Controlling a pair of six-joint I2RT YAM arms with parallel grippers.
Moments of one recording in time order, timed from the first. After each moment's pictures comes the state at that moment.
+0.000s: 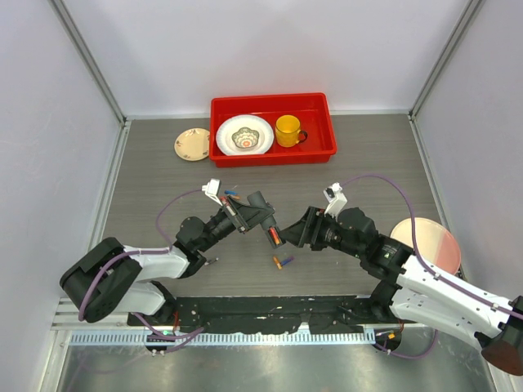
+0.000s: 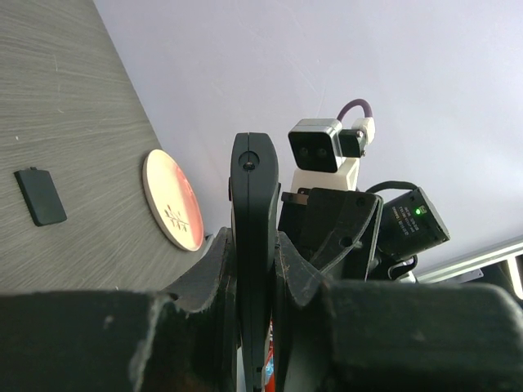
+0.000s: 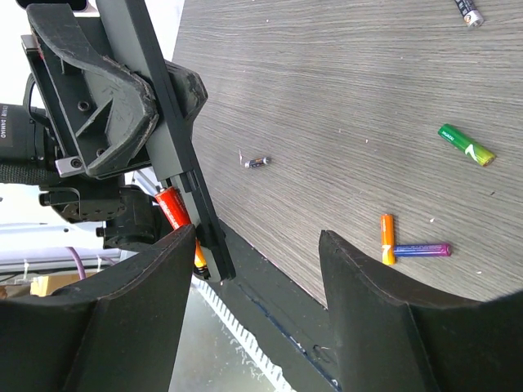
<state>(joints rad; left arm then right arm) -0.75 1.33 0.28 1.29 0.22 -1.28 0.86 0.75 0.55 -0.16 -0.06 0.92</state>
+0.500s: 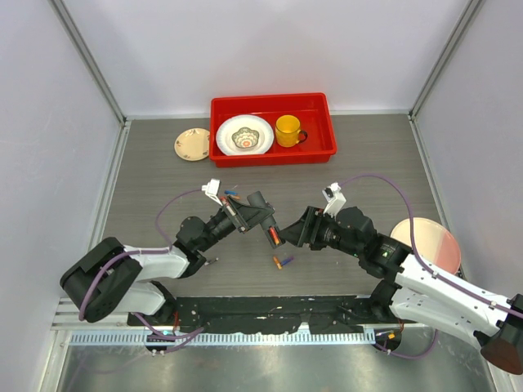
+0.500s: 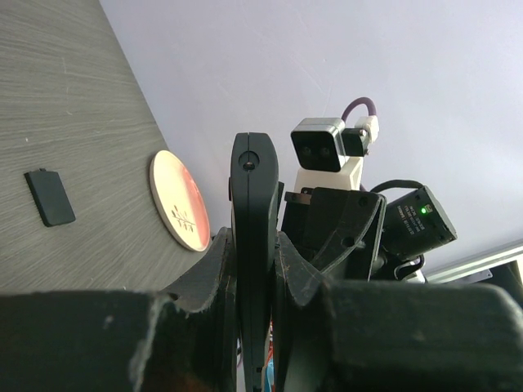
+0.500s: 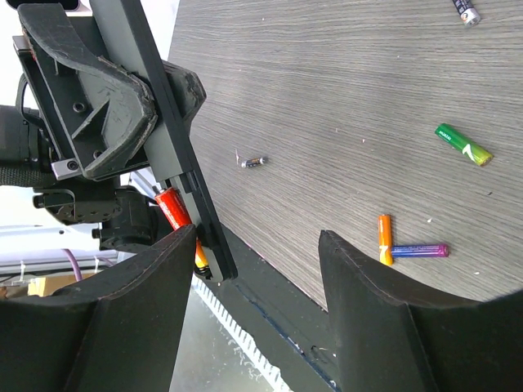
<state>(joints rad) -0.75 1.33 0.28 1.28 0.22 -1.26 0.86 0.77 0.55 -0.15 -0.07 0.92</state>
